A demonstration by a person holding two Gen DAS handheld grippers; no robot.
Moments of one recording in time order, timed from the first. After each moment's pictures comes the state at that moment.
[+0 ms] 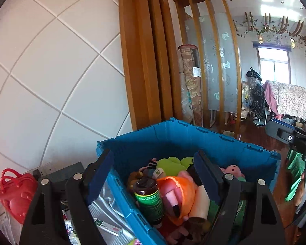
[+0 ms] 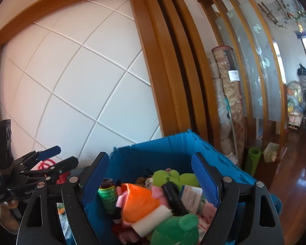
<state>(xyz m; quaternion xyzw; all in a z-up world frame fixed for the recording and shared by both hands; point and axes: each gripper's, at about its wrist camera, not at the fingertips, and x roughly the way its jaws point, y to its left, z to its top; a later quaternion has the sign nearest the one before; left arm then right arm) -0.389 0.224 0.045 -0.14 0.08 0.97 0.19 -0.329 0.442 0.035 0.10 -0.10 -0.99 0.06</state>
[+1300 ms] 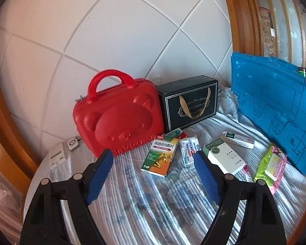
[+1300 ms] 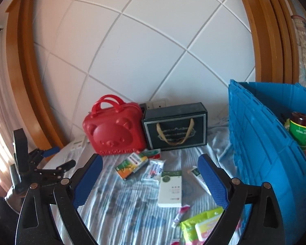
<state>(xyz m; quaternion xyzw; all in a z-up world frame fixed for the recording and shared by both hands) -0.399 -0.183 -0.131 -0.29 0.08 0.96 0.00 -0.412 0.092 -0.073 0.25 -0.04 -0.94 0.24</state>
